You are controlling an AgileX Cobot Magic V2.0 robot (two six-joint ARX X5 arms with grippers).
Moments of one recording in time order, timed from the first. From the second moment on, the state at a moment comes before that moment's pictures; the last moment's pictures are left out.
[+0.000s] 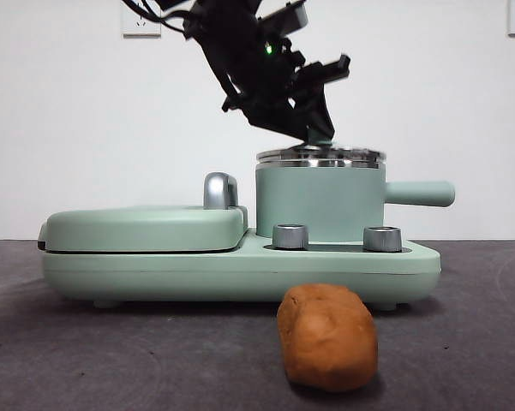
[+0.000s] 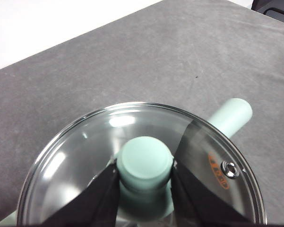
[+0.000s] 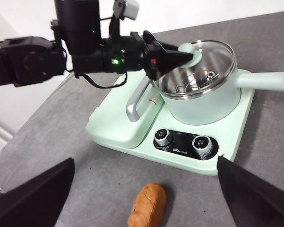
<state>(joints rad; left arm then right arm) -0.68 1.91 1.57 -0.09 0.09 0.04 -0.02 0.49 0.97 -0.90 -0.68 0.22</state>
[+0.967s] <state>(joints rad) -0.56 1.34 1.58 -0.67 0.10 0.06 0.51 0.90 0.97 -0.94 -0.34 0.33</state>
